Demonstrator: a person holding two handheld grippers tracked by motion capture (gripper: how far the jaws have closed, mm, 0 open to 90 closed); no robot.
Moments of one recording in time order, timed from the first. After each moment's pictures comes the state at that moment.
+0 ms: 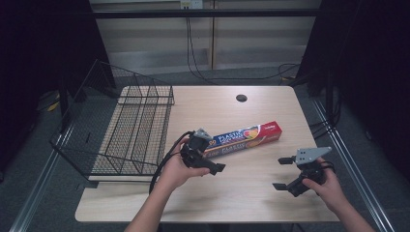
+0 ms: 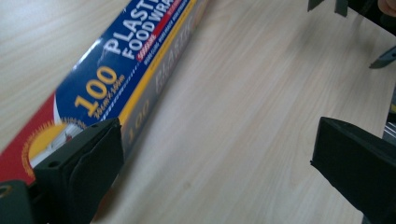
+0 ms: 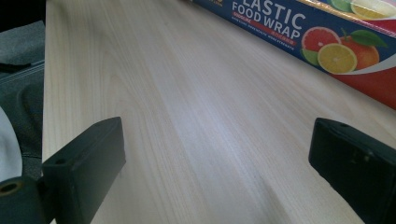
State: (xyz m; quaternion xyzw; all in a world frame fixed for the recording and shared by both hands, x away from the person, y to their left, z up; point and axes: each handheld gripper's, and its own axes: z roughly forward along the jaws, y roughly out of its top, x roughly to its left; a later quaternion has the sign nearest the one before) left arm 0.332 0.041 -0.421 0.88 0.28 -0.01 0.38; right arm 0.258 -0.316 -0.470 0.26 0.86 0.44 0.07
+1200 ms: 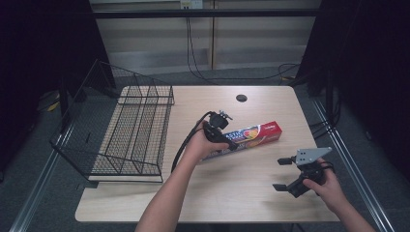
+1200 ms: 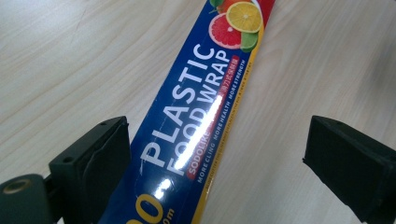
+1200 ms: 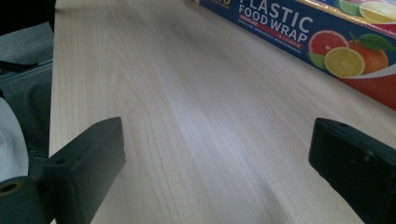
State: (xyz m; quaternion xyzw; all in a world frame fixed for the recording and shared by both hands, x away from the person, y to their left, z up) left arm 0.404 -0.022 -0.433 0.91 0.28 0.01 0.32; right arm 0.257 -0.316 -0.470 0.25 0.86 0.44 0.07
